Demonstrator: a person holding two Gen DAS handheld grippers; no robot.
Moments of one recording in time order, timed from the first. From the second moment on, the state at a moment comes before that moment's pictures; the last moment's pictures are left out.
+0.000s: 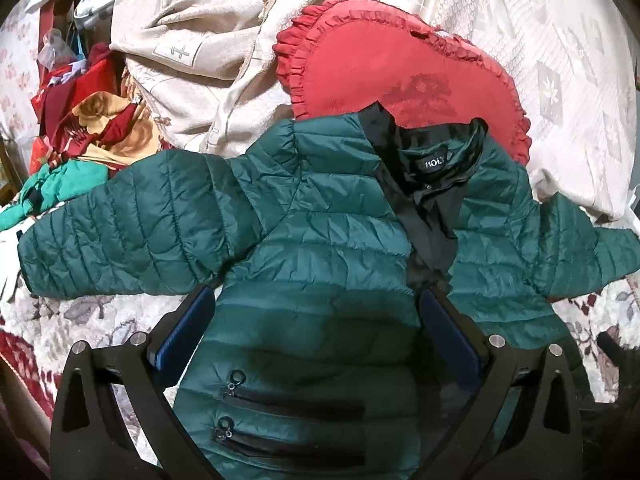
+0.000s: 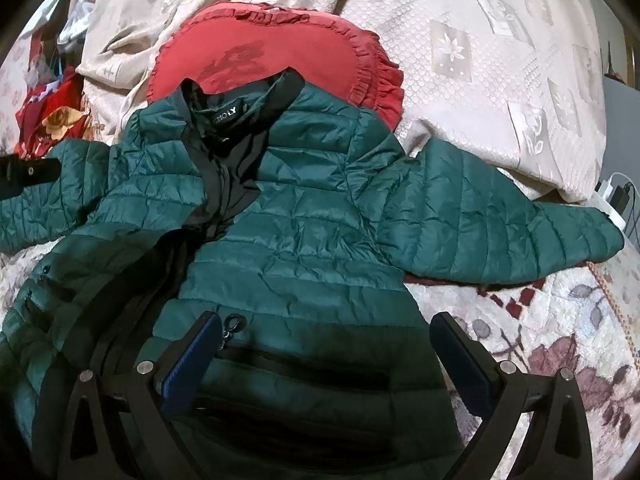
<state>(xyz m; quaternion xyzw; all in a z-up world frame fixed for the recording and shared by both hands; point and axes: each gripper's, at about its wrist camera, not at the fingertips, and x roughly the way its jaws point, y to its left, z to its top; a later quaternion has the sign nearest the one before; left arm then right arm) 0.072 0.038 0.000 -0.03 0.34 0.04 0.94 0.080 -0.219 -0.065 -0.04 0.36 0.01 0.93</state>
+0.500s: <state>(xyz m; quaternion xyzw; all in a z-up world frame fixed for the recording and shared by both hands) 0.074 0.039 -0.004 -0.02 0.35 0.05 0.94 0.078 -0.220 -0.063 -0.04 0.36 0.01 0.93</state>
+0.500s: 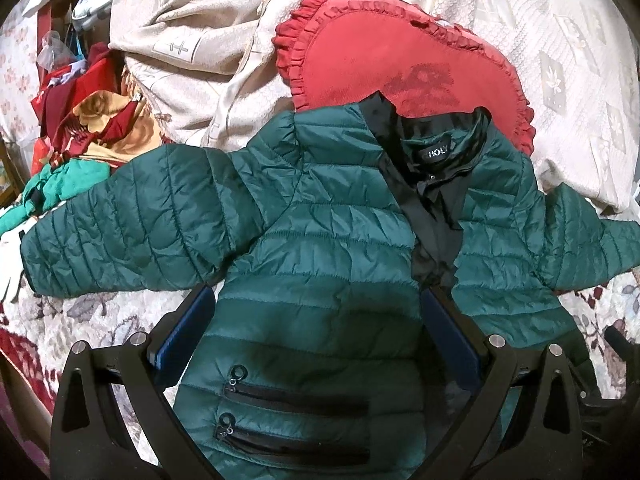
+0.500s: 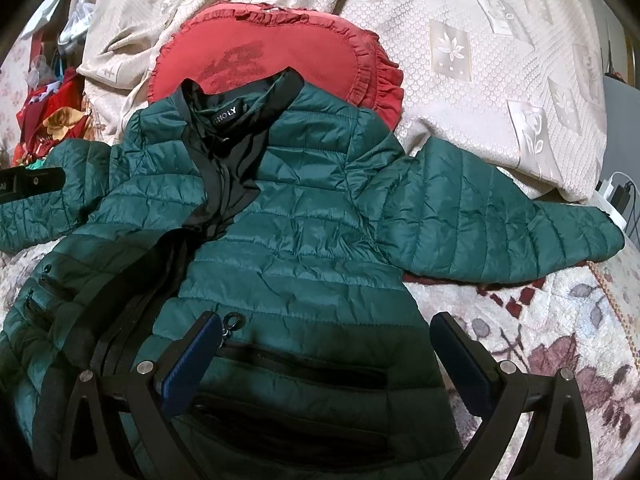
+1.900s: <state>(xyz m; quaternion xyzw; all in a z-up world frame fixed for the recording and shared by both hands) 0.109 0.445 -0.098 0.06 0.34 0.30 0.89 0.093 -0.193 -0.090 -0.10 0.39 0.03 0.91</state>
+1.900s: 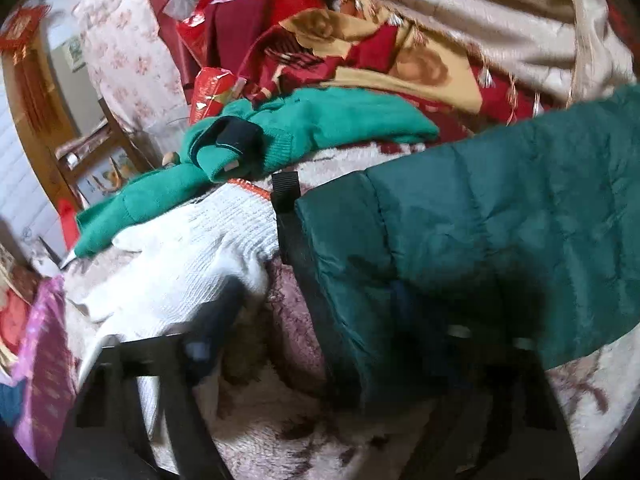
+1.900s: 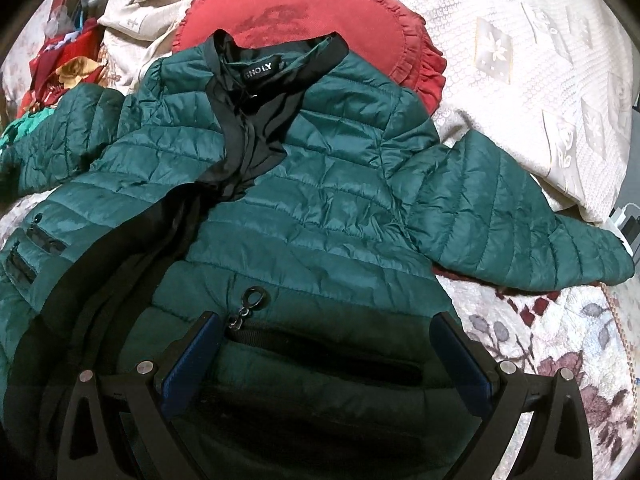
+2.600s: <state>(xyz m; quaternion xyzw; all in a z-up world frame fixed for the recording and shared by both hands) 0.059 0.360 -0.008 -0.18 0.27 -0.02 0.95 0.084 -0.198 -0.079 -0.09 0.37 0.02 0.92</state>
